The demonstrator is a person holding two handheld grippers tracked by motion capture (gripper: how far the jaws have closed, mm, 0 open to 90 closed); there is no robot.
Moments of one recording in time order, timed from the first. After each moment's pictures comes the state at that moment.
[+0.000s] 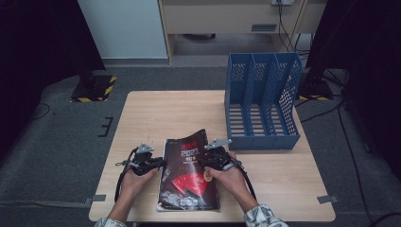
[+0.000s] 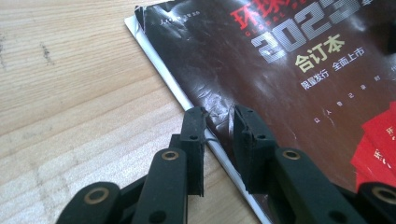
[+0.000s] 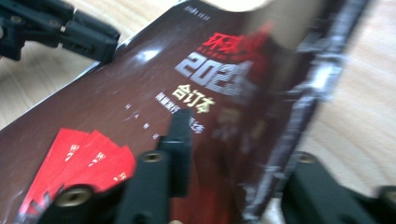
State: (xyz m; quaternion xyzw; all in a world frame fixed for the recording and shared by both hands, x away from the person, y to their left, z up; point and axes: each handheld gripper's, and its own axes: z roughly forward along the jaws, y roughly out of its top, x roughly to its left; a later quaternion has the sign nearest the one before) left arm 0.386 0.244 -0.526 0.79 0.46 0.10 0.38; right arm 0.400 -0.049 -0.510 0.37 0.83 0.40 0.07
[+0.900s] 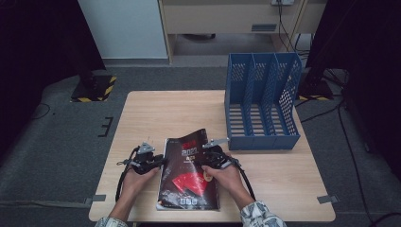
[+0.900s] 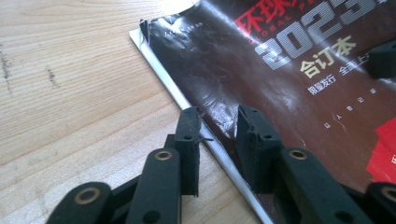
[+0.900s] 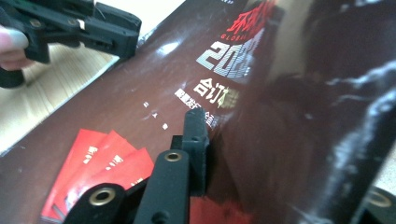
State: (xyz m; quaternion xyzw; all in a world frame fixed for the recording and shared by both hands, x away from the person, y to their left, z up) left arm 0.389 0.244 -0.531 0.80 0.44 0.13 0.39; right arm 0.410 -0.043 -0.524 0.38 0.83 0.41 0.01
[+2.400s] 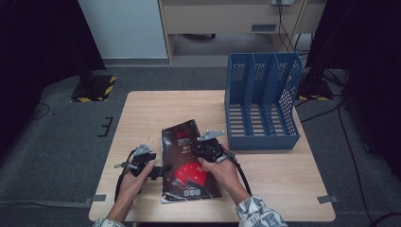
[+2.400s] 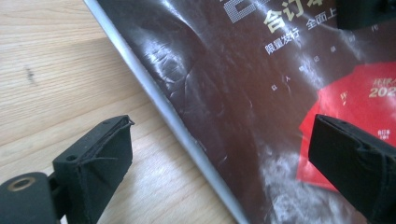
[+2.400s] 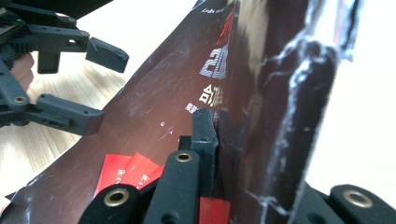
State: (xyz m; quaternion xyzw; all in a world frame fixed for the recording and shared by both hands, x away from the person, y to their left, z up) left arm 0.379 0.243 -0.522 0.77 0.46 0.10 0.43; right arm 0.413 -0.028 -0.482 0.34 0.83 0.43 0.08
